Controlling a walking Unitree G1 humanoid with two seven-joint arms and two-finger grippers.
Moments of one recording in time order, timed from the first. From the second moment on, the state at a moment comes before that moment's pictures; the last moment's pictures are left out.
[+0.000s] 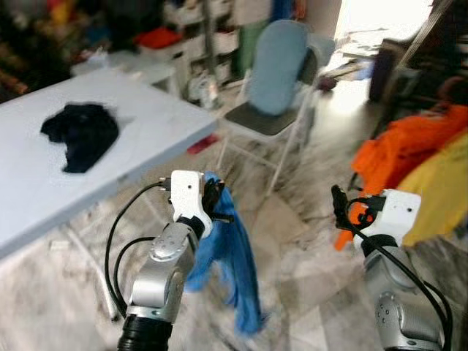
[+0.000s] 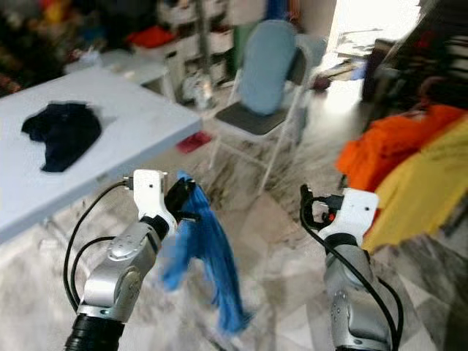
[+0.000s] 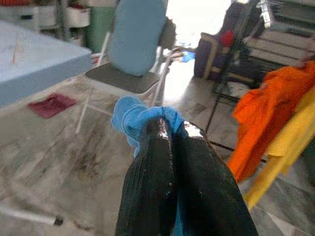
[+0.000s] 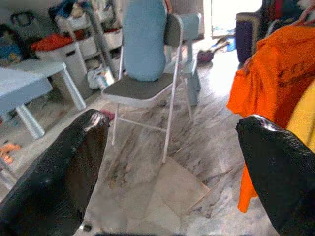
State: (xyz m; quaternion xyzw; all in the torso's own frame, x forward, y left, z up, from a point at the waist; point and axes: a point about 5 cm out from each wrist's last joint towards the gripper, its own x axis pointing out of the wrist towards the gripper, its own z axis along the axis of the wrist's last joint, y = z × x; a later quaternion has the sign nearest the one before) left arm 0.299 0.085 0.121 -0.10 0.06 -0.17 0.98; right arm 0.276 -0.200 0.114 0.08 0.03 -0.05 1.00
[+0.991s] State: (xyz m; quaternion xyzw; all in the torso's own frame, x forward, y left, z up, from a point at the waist) left arm 0.288 0.137 0.101 -0.03 0.06 -0.08 0.99; right arm 0.306 -0.164 0.118 0.07 0.02 0.03 1.00
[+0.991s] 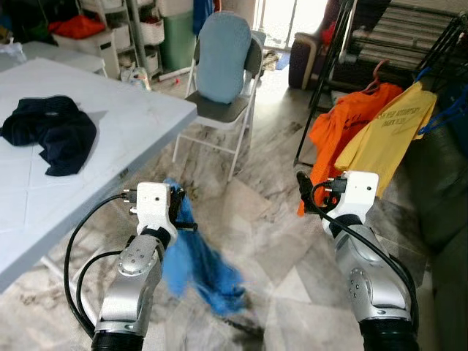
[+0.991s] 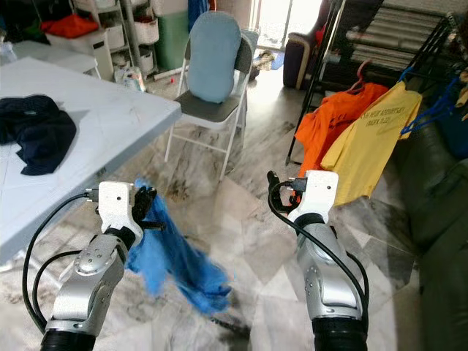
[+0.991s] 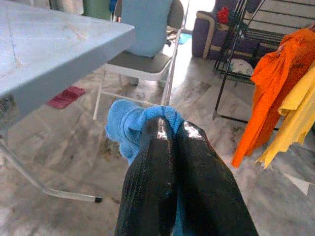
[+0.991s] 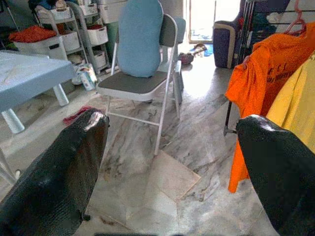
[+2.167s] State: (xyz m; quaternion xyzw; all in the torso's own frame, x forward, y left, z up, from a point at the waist) left arm 0.291 0.108 0.108 -0.08 0.04 -0.17 0.98; right arm 0.297 -0.186 0.109 0.06 0.03 -0.01 1.00
